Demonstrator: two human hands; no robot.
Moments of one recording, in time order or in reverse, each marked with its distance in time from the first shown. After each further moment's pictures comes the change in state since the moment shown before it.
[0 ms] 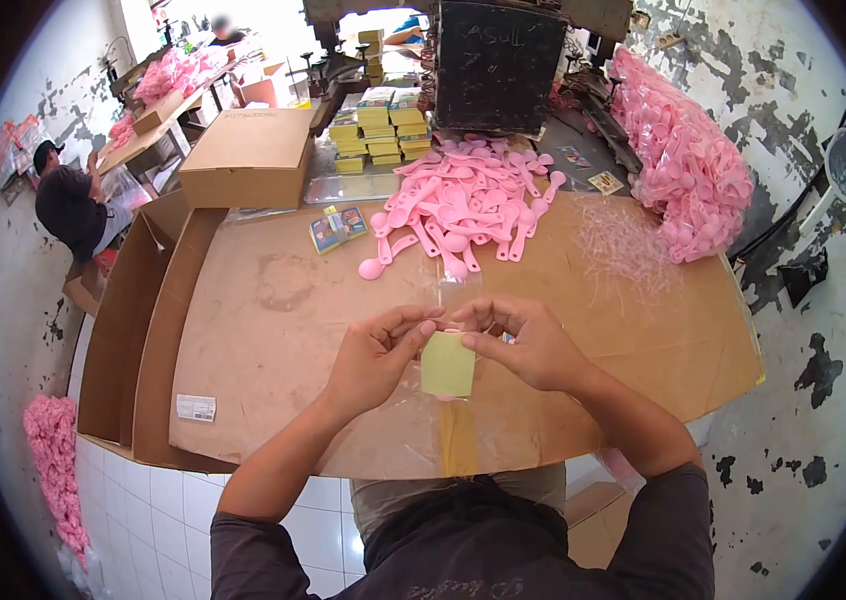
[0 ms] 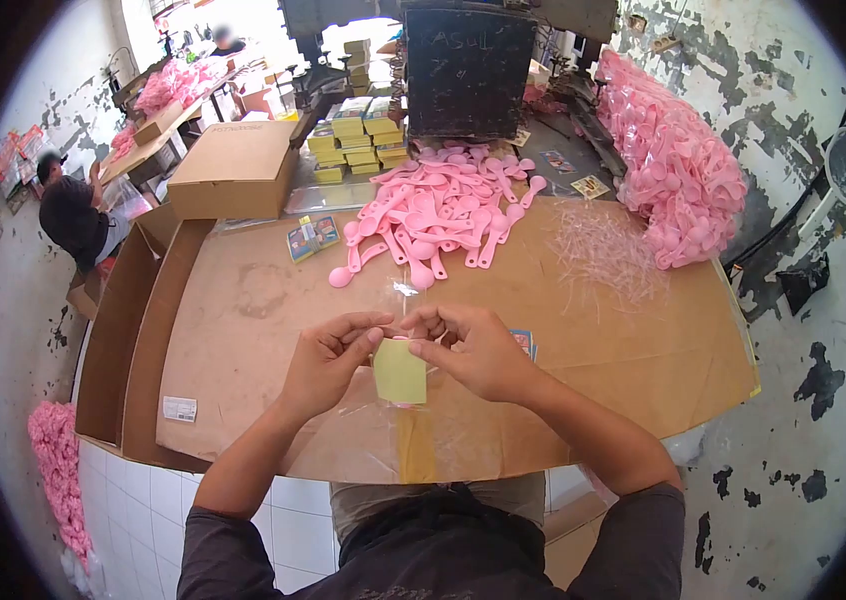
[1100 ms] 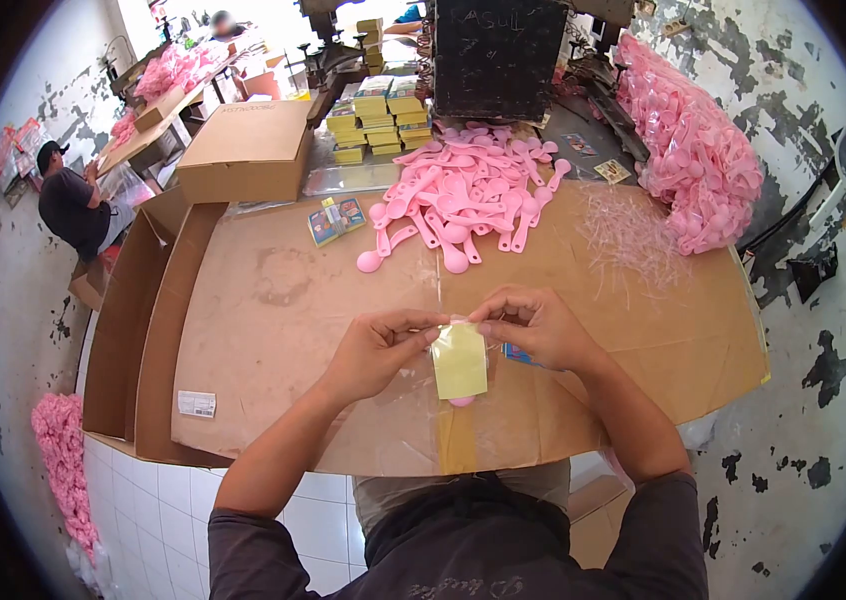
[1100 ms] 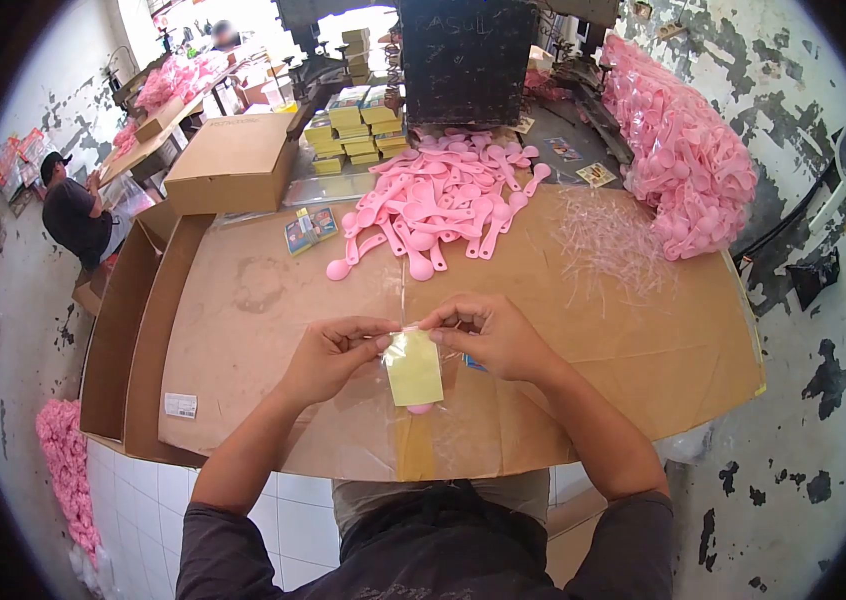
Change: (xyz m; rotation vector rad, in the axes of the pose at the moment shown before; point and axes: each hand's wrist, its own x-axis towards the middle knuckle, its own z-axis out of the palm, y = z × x) left_hand 0.008 -0.018 -0.007 0.093 -0.073 -0.143; right_hand 0.003 0.040 -0.020 0.184 -0.032 0.083
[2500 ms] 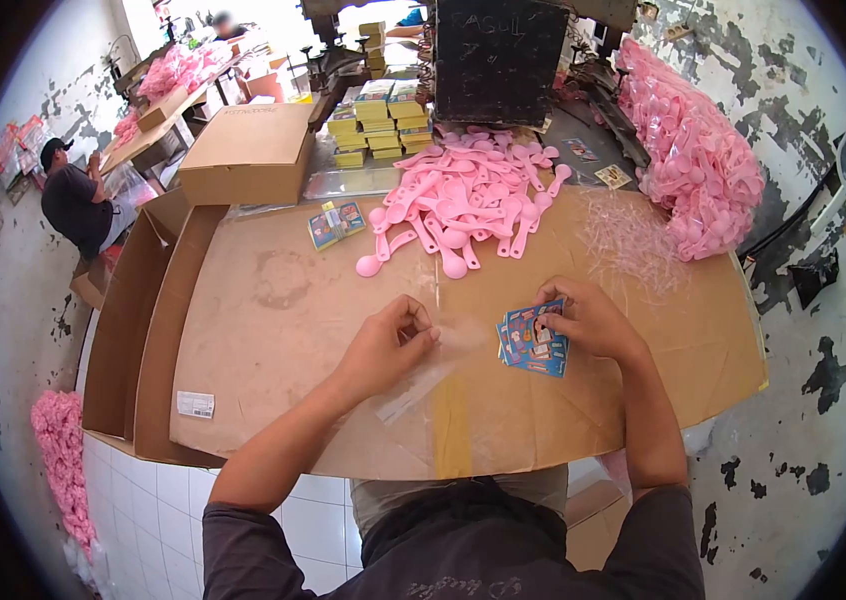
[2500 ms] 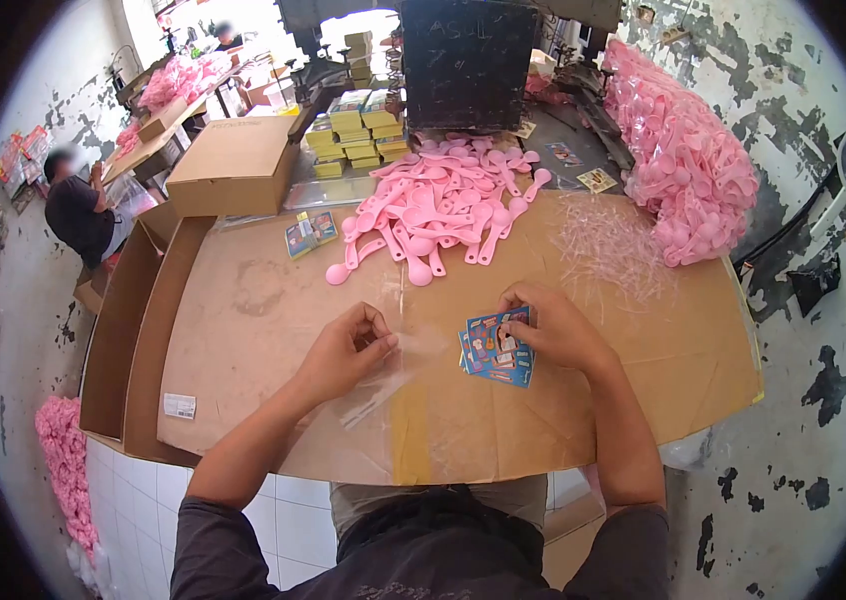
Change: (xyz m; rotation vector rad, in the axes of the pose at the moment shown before) left_hand 0.021 -0.025 0.001 0.190 0.073 0.022; right_hand -0.025 -0.004 -0.074 -0.689 0.130 -0.044
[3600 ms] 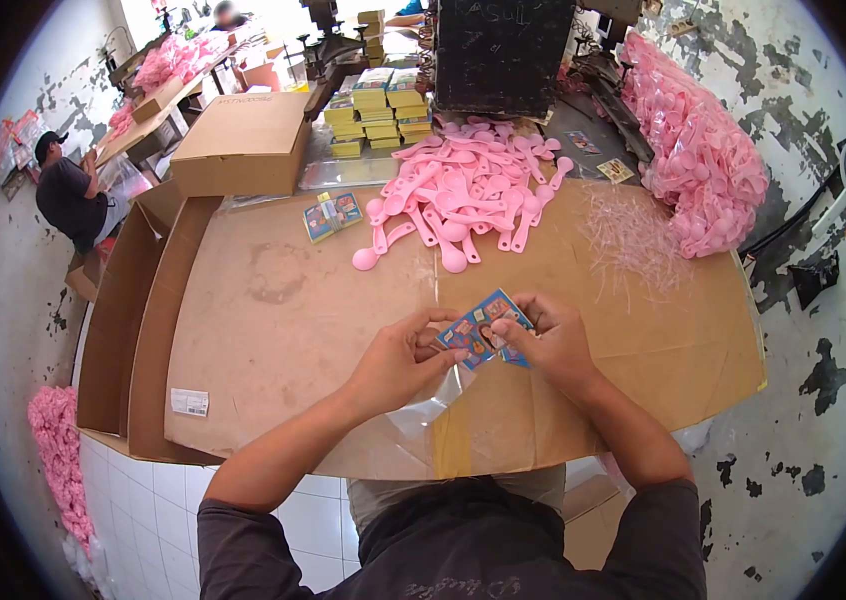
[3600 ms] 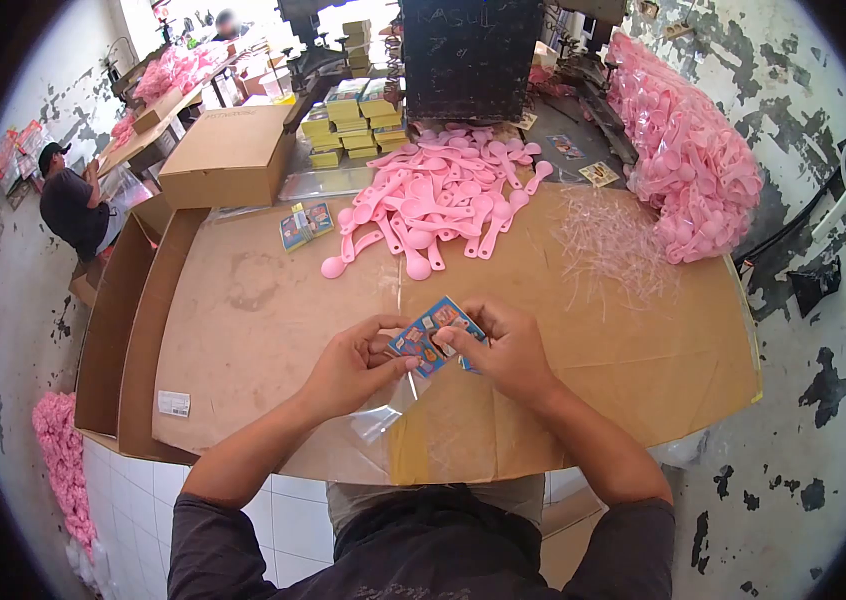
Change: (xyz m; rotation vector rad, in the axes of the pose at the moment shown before) left_hand -0.013 0.014 0.024 -0.250 -0.128 0.095; right_hand -0.003 -0.025 0.072 0.506 0.123 0.009
